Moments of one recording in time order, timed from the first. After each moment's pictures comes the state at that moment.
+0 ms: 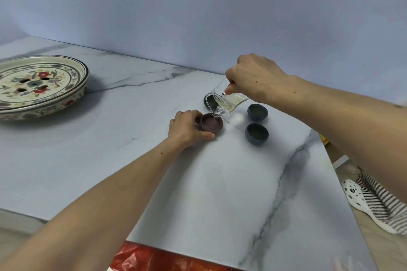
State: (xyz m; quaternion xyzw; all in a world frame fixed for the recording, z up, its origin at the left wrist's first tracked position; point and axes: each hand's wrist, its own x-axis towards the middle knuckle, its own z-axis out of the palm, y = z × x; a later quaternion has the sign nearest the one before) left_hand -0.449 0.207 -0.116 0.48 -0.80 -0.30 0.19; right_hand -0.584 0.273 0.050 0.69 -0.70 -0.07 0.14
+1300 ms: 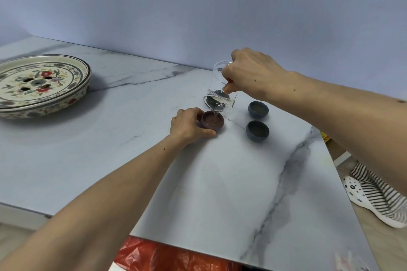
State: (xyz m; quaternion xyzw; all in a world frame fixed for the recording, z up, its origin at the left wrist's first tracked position) left_hand -0.449 0.206 -0.118 0.48 -0.80 -0.30 0.20; right_hand -0.576 0.279 0.055 0.73 -0.66 -0.07 0.16
